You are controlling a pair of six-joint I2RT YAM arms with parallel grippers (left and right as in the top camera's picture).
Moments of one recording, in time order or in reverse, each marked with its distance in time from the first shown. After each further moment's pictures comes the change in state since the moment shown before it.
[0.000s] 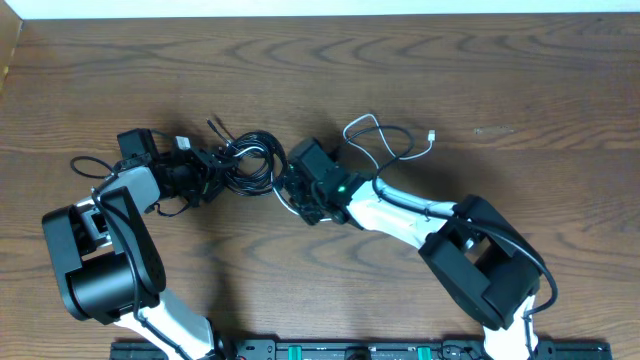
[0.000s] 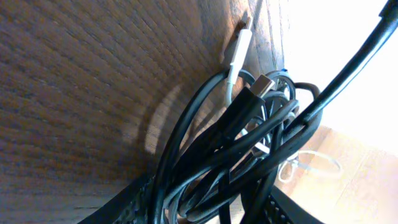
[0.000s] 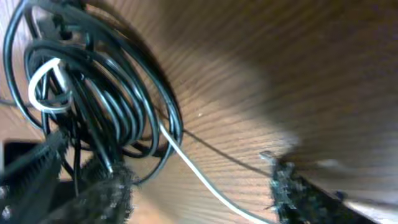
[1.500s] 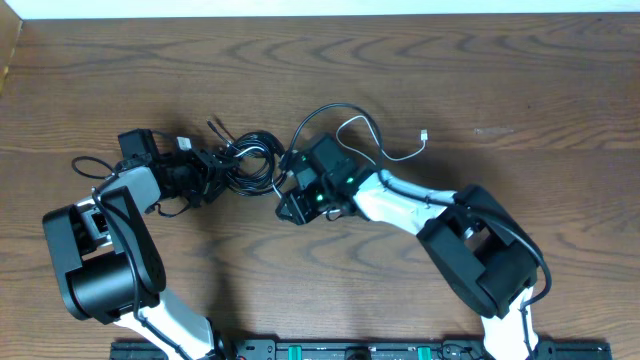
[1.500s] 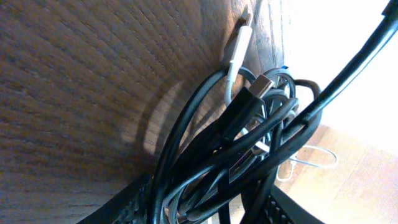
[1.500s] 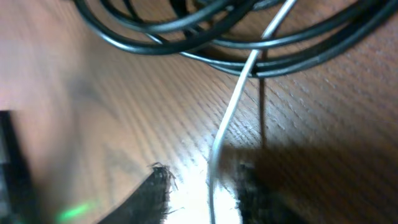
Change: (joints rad) left arm -0.002 0.000 -0.002 0.000 0.008 -0.004; right arm -0.052 0.031 -0.006 -0.026 -0.314 -1.359
